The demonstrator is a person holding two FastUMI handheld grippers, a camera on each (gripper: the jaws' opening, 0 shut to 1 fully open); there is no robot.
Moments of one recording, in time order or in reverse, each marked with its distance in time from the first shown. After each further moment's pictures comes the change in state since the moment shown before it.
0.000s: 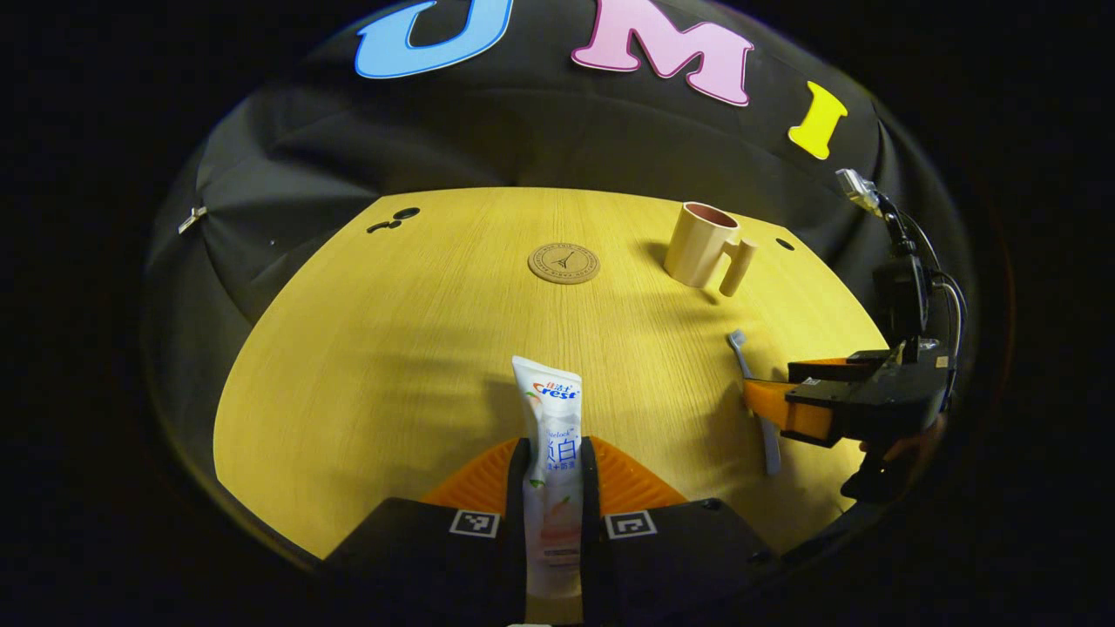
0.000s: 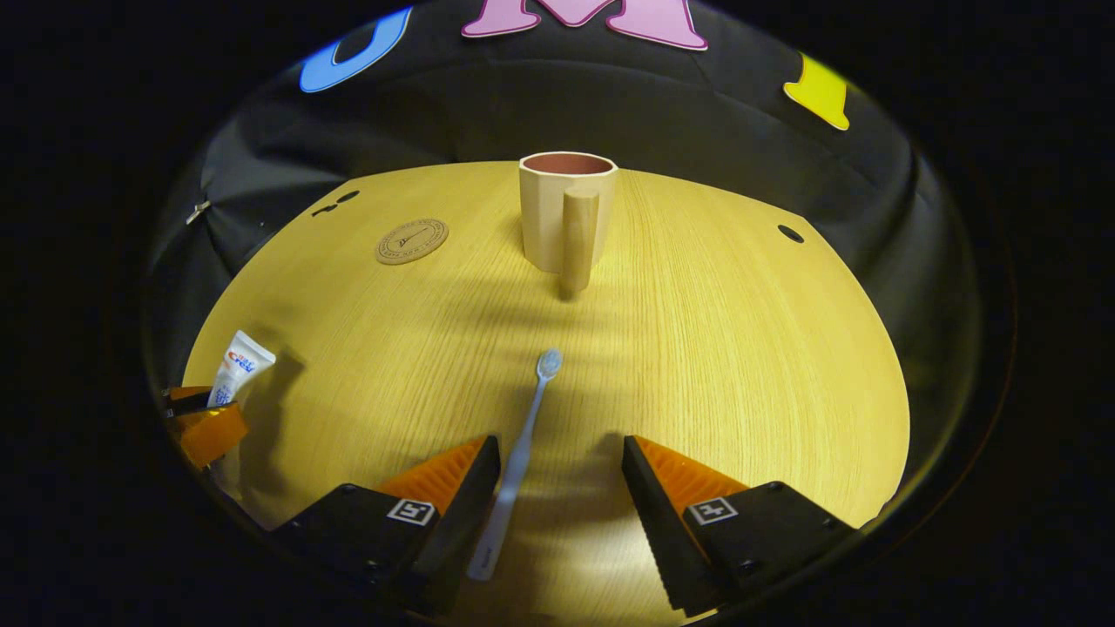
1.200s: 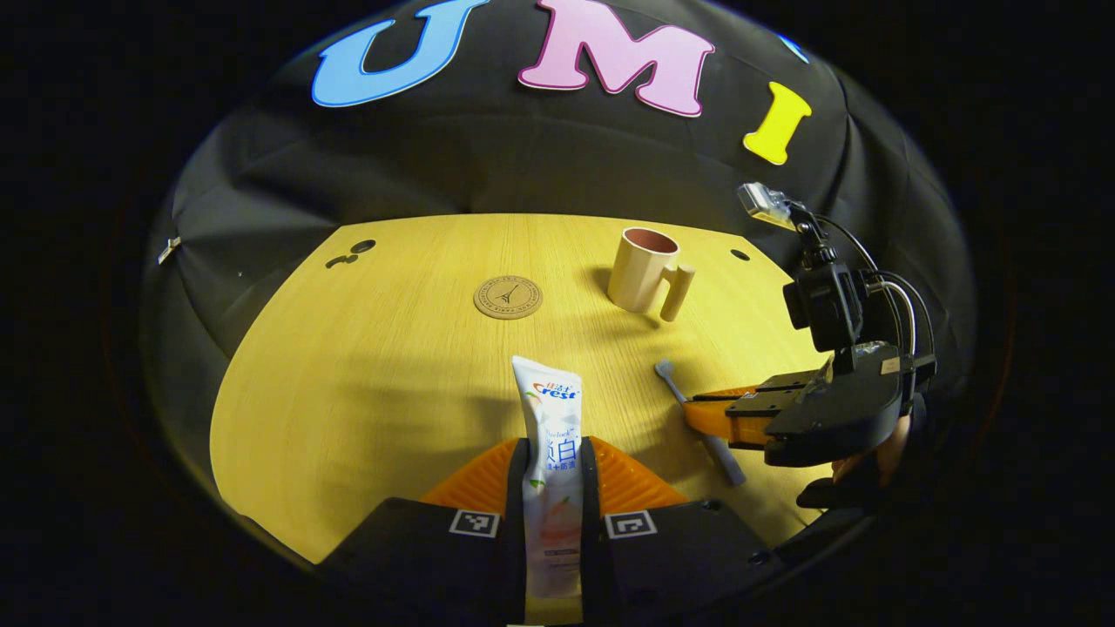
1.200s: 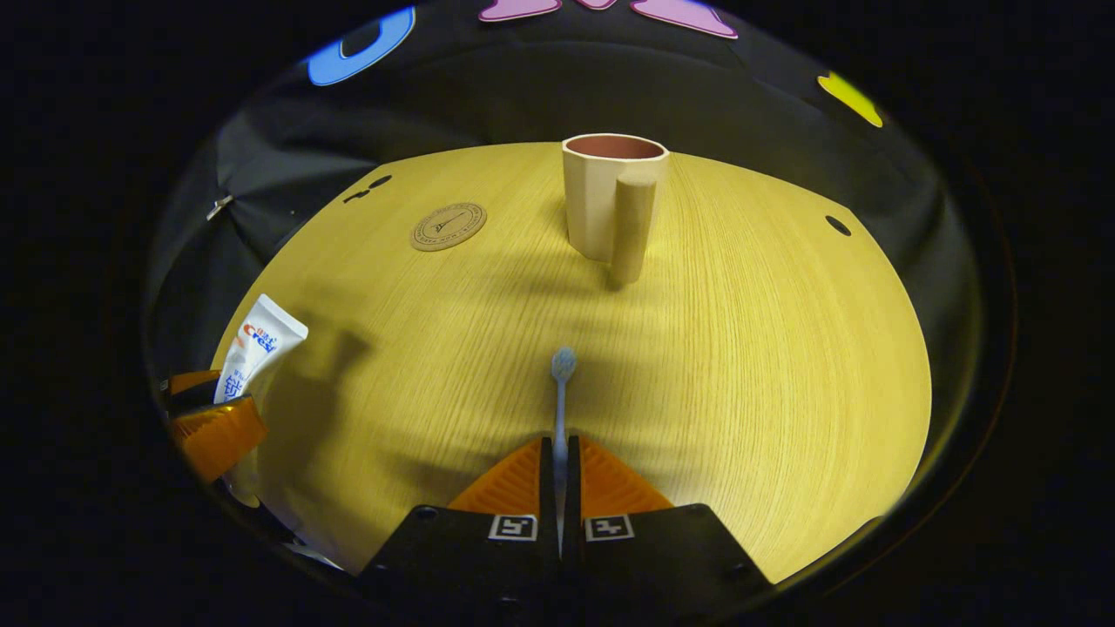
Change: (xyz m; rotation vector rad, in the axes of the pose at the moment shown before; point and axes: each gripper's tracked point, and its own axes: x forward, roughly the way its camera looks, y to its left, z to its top) left arm -0.011 -0.046 0.030 0.062 -0.057 -0.105; right arm -0.001 0.016 -0.001 -0.014 0.096 0.134
